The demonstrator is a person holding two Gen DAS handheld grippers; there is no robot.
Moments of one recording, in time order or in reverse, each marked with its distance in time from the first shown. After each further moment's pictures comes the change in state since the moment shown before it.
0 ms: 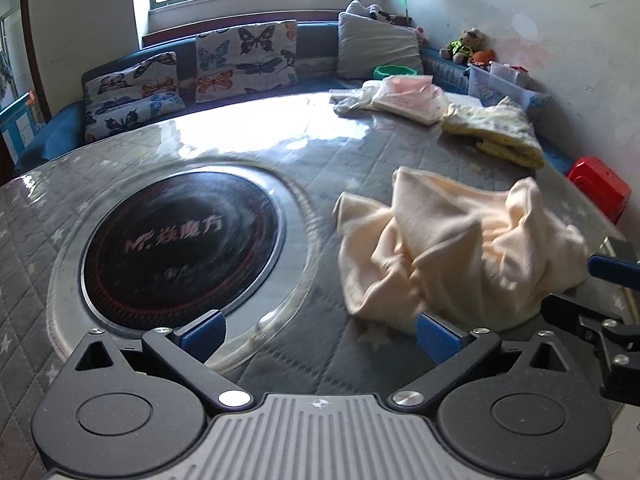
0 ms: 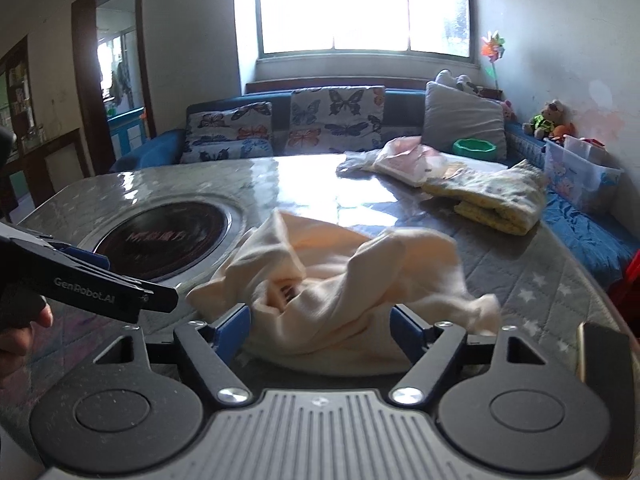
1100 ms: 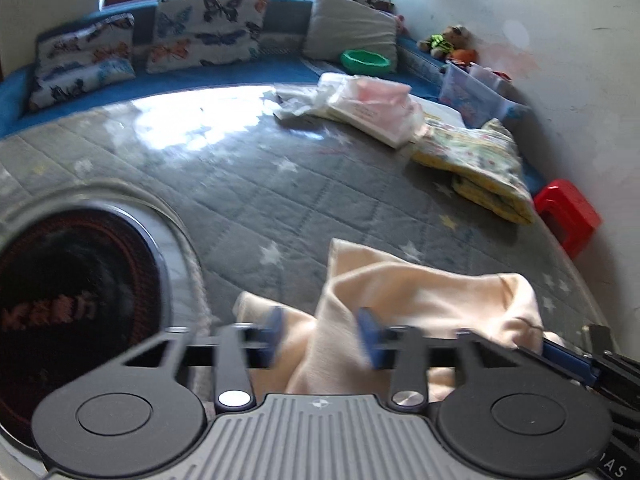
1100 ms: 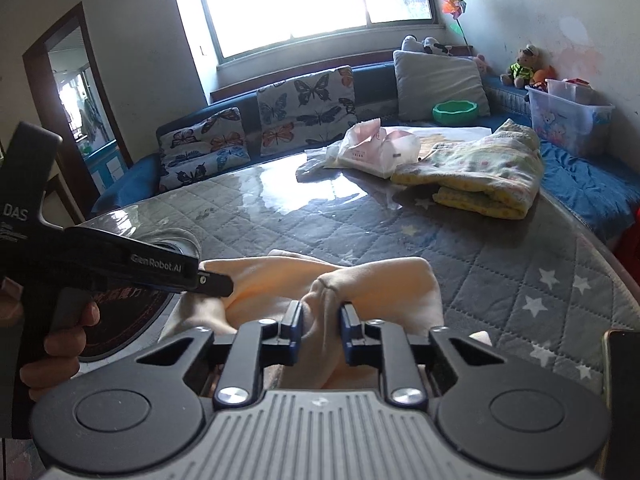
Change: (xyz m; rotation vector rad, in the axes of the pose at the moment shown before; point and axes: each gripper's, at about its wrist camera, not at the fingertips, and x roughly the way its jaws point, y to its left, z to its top) left arm 0.093 -0.027 0.082 -0.094 0.098 -0.192; right arm 0.059 -0.059 0.032 0.195 0.039 0.026
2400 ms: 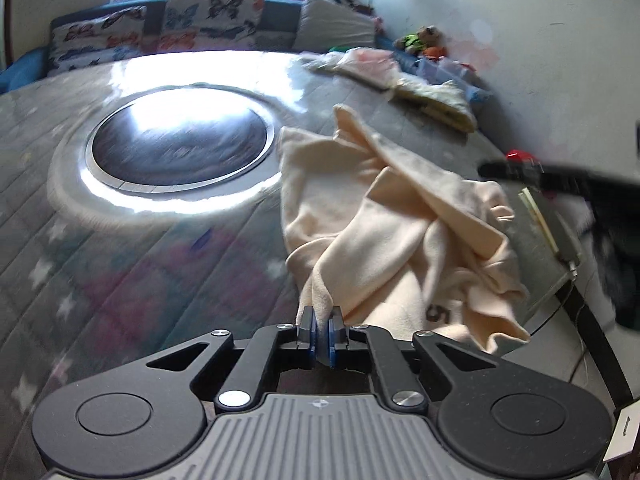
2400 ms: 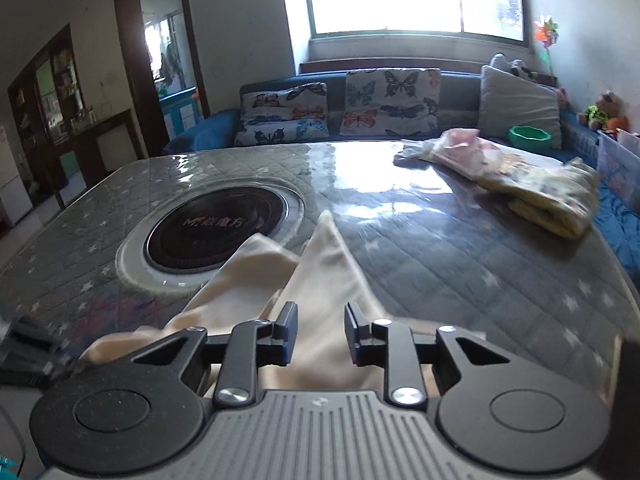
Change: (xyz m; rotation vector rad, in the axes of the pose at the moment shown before) left arm -0.166 0.085 -0.199 0.008 -0.013 -0.040; right arm -0.051 0.066 -0.026 -0.239 0.066 0.155
